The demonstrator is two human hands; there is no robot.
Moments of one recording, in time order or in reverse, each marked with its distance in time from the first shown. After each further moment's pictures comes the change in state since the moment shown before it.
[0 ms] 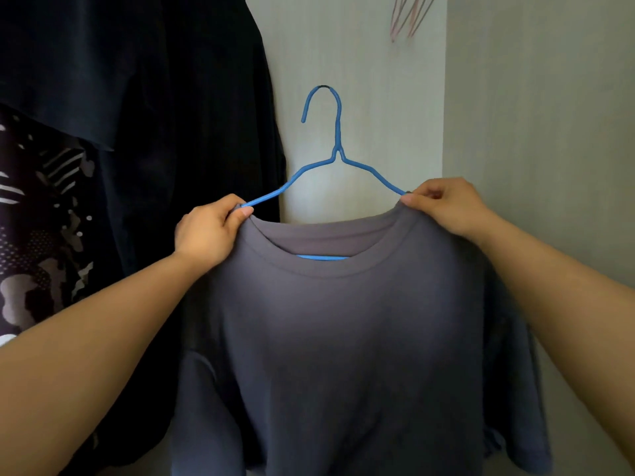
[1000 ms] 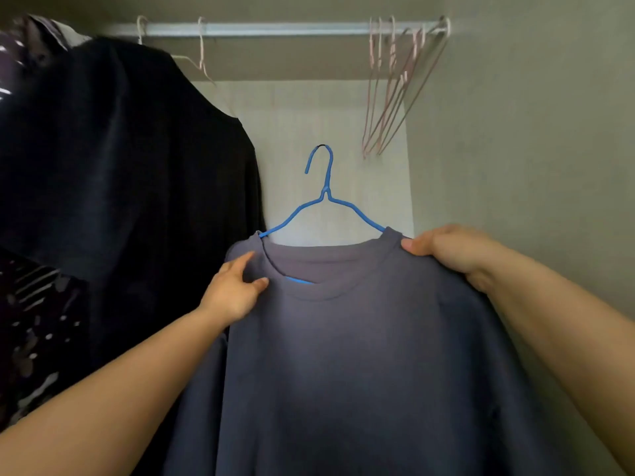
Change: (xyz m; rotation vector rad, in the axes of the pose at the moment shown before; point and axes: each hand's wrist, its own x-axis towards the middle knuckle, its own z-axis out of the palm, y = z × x) left_hand 0.073 0.056 0.014 -0.238 -0.178 -0.169; right_hand 0.019 -0.081 -0.071 0.186 -0.057 0.279
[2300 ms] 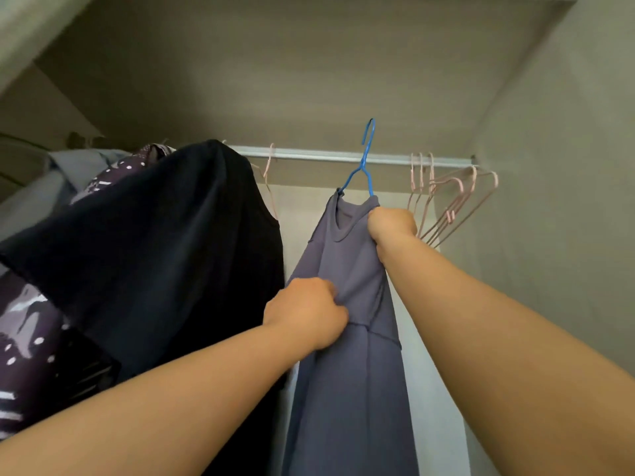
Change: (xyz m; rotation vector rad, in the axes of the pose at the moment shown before) left_hand -0.014 0.128 -0.087 0.254 0.112 0.230; right_hand 0.077 -0.211 0.071 0.423 0.351 -0.195
